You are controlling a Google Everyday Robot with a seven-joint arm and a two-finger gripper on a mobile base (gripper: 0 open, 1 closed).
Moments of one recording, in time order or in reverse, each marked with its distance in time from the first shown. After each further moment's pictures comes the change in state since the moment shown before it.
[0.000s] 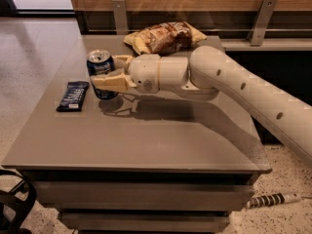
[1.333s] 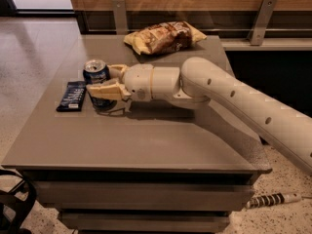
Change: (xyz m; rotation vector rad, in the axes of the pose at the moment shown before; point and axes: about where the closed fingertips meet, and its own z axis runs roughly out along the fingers) arm 0.027 0.003 0.017 0.002 0.000 0.024
